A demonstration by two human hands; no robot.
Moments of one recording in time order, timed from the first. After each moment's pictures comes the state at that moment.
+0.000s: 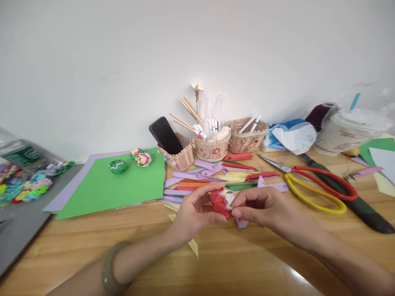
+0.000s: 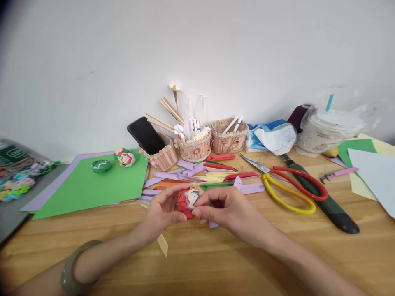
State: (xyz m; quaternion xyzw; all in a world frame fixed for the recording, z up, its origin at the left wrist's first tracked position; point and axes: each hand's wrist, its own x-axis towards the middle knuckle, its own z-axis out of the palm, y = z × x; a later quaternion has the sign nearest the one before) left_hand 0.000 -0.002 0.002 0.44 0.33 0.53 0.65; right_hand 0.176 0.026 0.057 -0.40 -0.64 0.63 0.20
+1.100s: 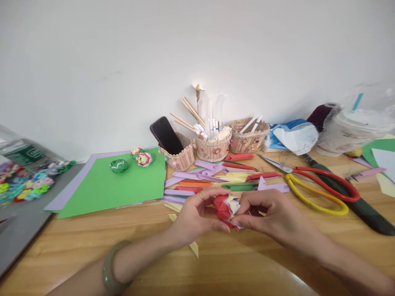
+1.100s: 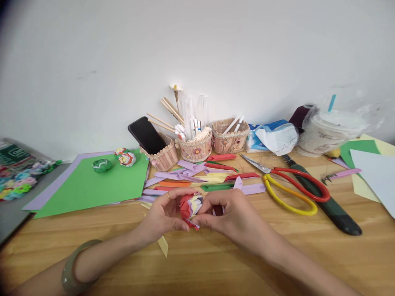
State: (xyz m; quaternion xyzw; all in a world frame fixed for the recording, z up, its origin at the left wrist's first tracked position) left_hand -0.002 -0.003 0.003 0.46 0.33 0.48 0.67; right_hand 0.177 0.020 0.055 -0.37 -0.75 0.49 0.25
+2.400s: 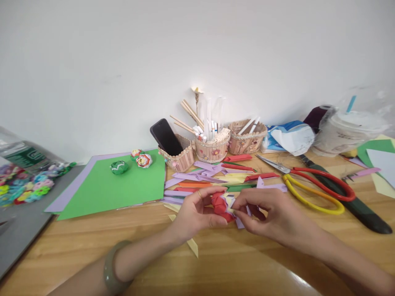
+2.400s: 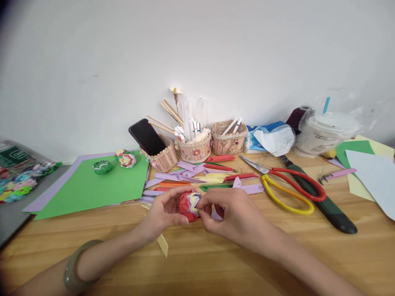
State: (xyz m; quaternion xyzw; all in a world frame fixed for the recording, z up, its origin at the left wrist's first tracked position) left_hand -0.003 -0.001 0.006 0.43 0.35 0.48 0.68; right_hand 0.179 0.020 0.059 -0.34 -0.86 0.28 0.24
